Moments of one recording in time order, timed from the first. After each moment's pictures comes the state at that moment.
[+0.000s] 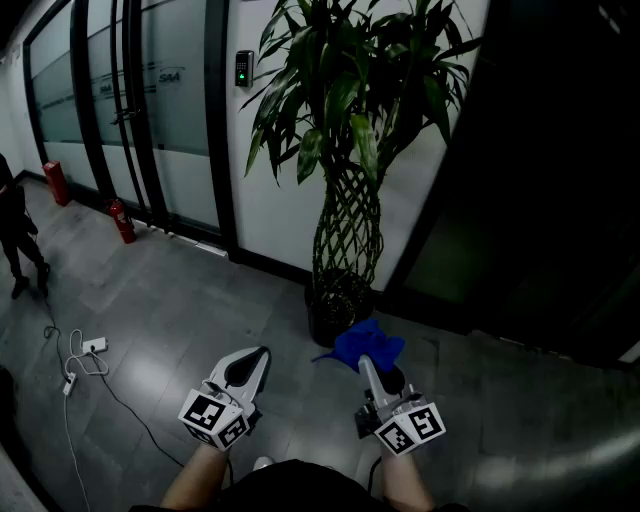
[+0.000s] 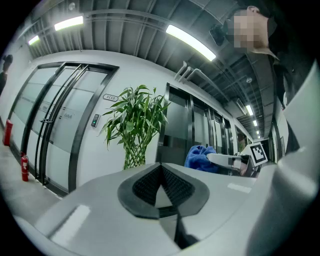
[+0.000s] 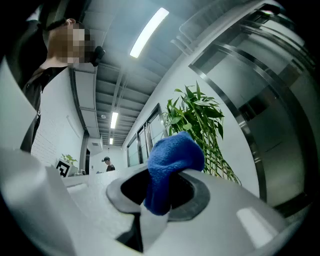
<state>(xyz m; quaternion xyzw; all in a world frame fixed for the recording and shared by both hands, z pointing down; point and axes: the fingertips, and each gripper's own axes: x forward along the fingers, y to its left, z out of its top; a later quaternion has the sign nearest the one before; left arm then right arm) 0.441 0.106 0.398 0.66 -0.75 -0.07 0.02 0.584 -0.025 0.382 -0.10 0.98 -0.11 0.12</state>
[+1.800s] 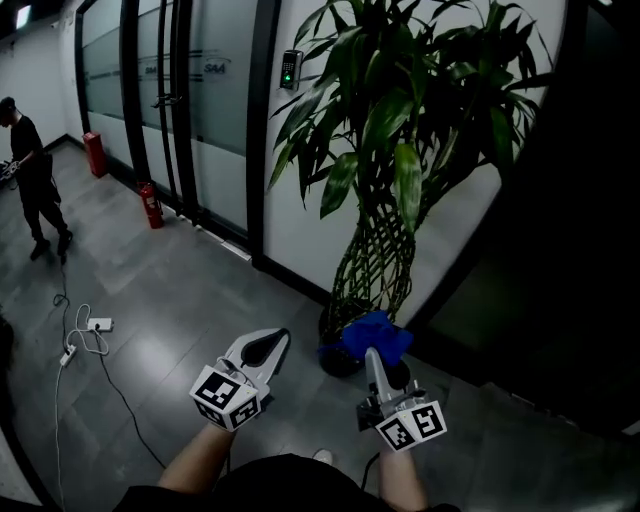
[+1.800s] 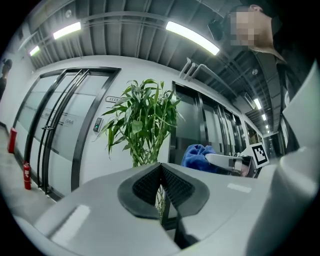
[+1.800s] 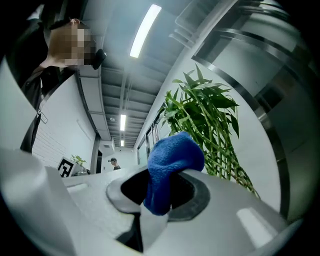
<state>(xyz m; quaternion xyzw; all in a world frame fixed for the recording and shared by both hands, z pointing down) 0.347 -0.034 0.389 0.62 -0.78 -0.08 -0.02 0.462 -0.159 0.371 -0.02 0.99 -0.09 0.14</state>
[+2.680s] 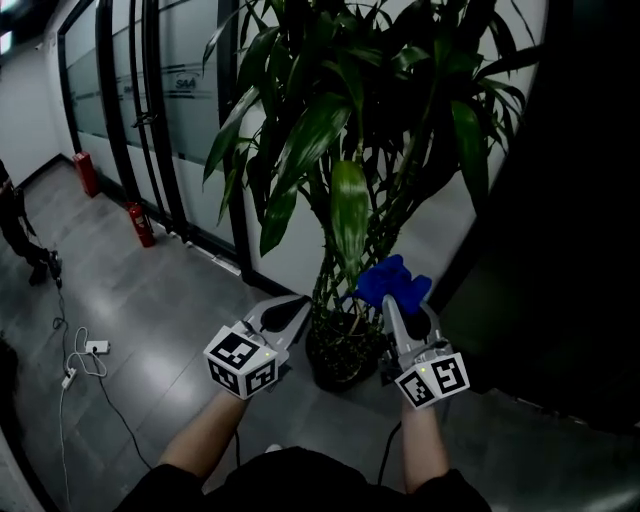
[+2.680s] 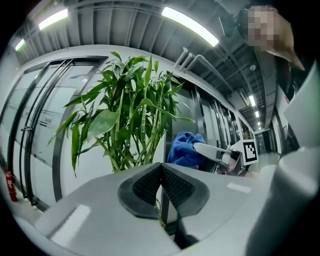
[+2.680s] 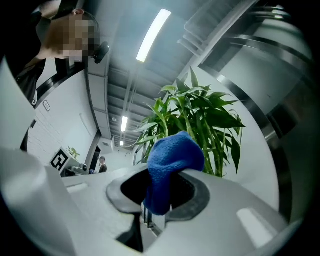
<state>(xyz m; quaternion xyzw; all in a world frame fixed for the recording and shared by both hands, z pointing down) 0.313 -0.233 0.328 0.67 -0.74 -0.04 -0.02 0.407 -0.344 0.284 -0.02 0.98 0.00 0.19</state>
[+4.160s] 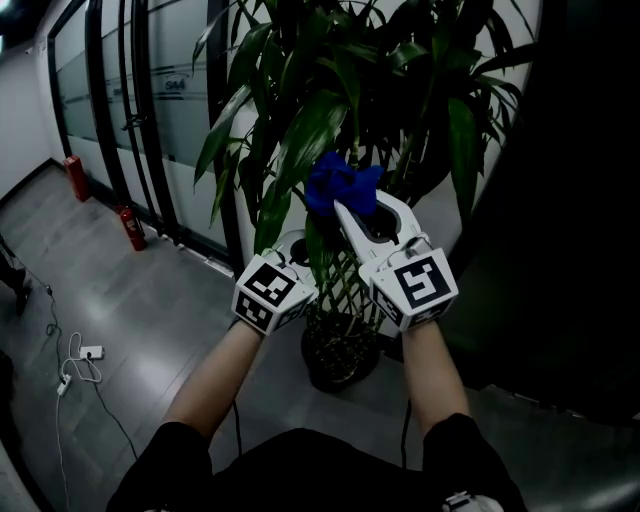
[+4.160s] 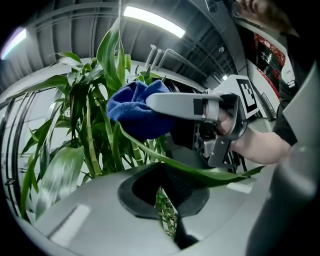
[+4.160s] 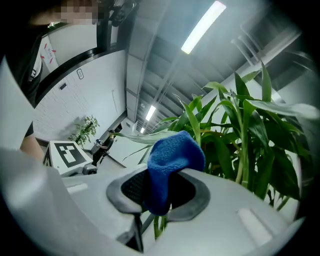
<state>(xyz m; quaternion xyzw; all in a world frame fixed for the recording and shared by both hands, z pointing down) 0.278 -0.323 0.251 0.69 -0.70 0.08 -0.15 0.291 -0.300 0.155 0.05 0.96 0.23 0.16</state>
